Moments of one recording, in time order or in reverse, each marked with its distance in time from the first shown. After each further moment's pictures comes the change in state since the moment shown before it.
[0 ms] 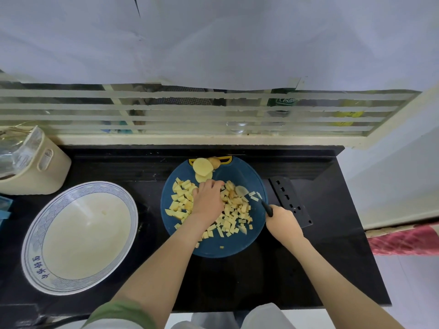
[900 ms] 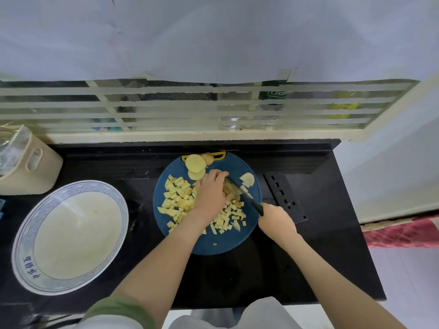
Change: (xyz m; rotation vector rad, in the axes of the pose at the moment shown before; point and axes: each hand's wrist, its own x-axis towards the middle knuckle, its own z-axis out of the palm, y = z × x) left_hand 0.008 0.022 0.008 -0.046 0.101 0.098; right_hand -0.003 -0.002 -0.006 -0.139 -0.085 -0.070
